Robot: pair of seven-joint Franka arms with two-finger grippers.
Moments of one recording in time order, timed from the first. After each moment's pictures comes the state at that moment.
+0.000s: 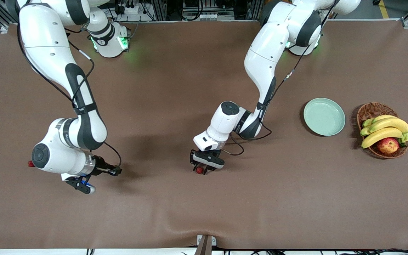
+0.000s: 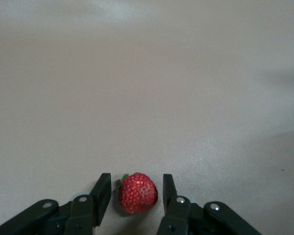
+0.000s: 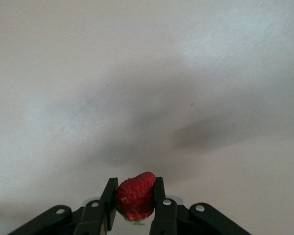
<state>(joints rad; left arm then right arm) -0.80 1.12 0.13 -1.25 -0.18 3.03 -0.37 0.28 0.73 -0.17 -1.47 0.44 2.15 0.33</state>
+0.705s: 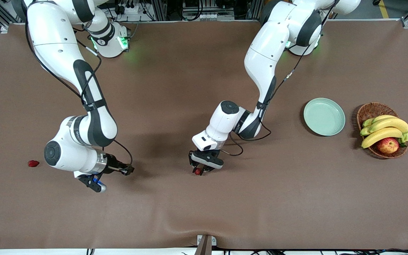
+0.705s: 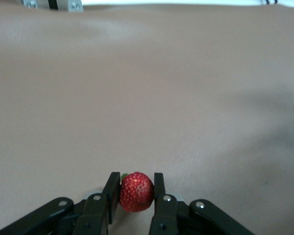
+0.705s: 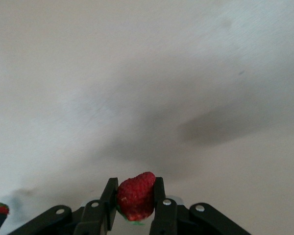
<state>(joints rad) -0.80 1.10 0.13 -1.23 -0.18 3.02 -0.37 0.34 0.73 -0.17 -1.47 0.54 2.17 0.38</state>
